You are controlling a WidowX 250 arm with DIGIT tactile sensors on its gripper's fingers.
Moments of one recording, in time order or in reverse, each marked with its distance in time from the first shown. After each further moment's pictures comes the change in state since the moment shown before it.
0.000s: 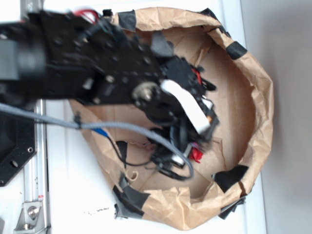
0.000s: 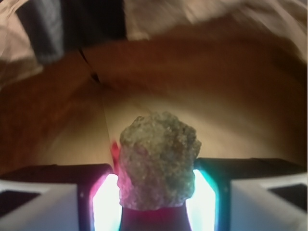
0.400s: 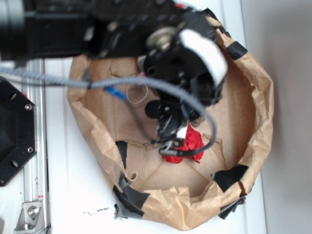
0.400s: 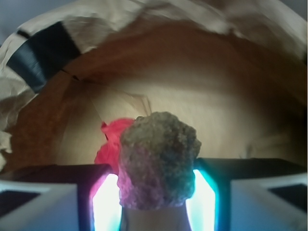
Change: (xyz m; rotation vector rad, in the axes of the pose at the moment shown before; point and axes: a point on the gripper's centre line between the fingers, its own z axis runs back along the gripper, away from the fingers) arm 0.001 0.016 0.042 -0.043 0.211 0.325
